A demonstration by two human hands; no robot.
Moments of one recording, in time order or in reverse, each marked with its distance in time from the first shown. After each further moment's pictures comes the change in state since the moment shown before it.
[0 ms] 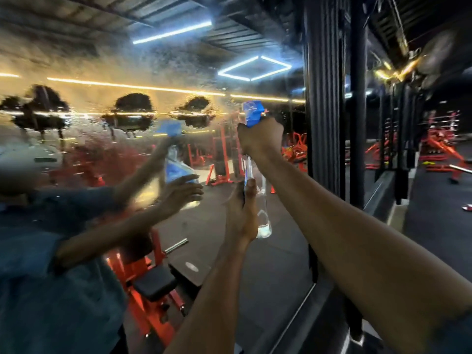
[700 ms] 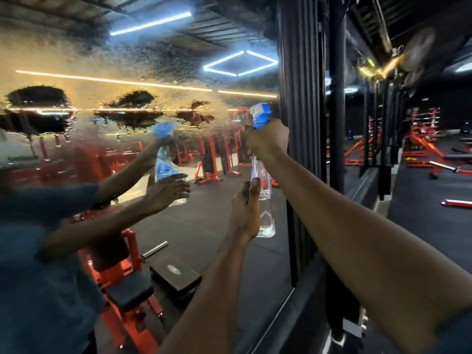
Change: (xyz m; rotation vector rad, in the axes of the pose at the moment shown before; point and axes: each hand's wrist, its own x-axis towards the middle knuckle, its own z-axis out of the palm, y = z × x) left_hand 0.033 -0.028 0.123 -0.040 -0.171 -0.124; right_hand 0.085 0.088 -0.061 -0.023 0.037 0.080
